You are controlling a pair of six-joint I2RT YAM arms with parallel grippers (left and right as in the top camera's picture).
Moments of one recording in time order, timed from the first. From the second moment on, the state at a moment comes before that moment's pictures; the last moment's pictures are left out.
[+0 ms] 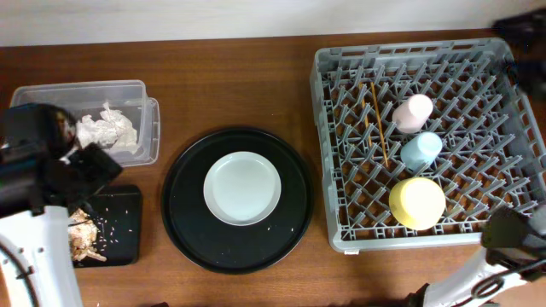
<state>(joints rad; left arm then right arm) 0.29 1.30 1.54 -1.45 -0.16 -0.52 -0.50 1.95 2.61 -1.69 -0.99 0.22</state>
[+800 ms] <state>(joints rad) 0.36 1.30 1.54 -1.46 -0.16 -0.52 0.64 2.00 1.75 -1.20 -0.10 0.33</state>
